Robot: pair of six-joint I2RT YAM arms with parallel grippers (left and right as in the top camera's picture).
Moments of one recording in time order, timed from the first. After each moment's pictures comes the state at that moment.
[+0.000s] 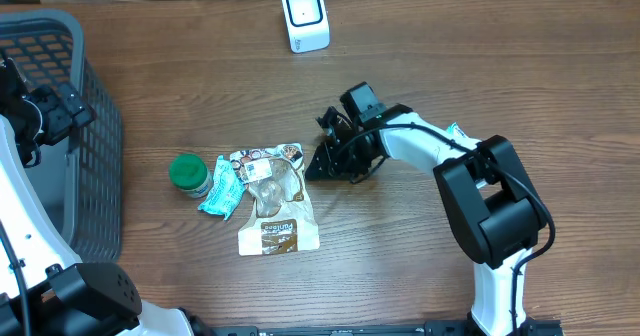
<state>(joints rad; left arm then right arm) 0.53 1.71 1.88 -1.43 0.03 -0.13 0.49 2.11 1.31 -0.53 -0.72 0.30</state>
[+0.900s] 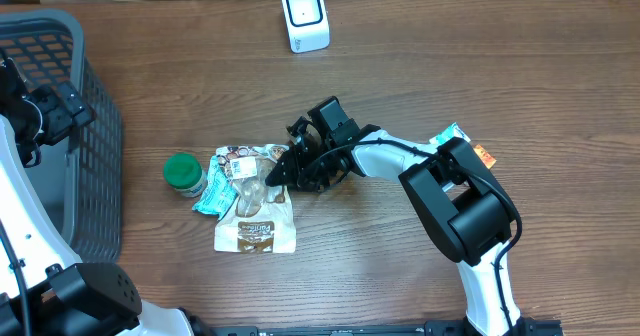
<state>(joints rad) 0.53 1.71 1.88 -1.43 0.03 -0.13 0.62 2.21 1.30 -0.16 -0.85 0.70</state>
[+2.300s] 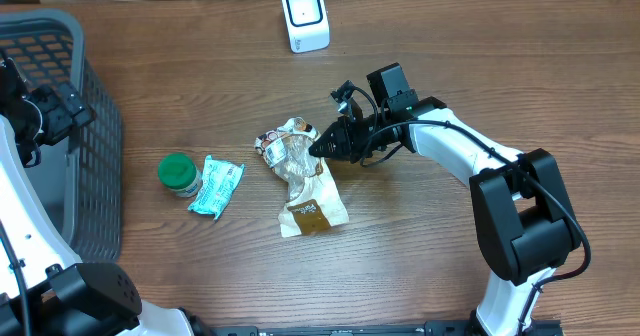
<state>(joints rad) 0.53 1.71 1.88 -1.43 0.03 -0.13 0.40 1.97 1.27 -0.40 -0.99 0.34</state>
